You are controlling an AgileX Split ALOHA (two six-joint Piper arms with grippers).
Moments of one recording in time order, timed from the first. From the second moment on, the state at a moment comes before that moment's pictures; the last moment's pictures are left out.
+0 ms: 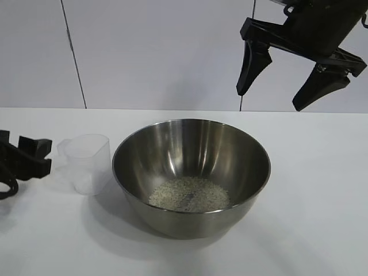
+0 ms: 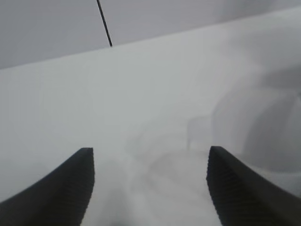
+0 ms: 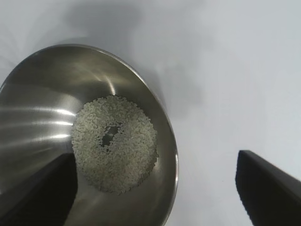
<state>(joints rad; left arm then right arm) -0.38 1.79 -0.31 -0.24 -1.14 0.16 0.23 1.70 -1.32 0.27 0.87 0.01</state>
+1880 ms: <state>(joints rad) -0.37 1.66 -1.35 -0.34 0.91 -0.04 0.23 1.70 -1.32 0.35 0.87 0.01</state>
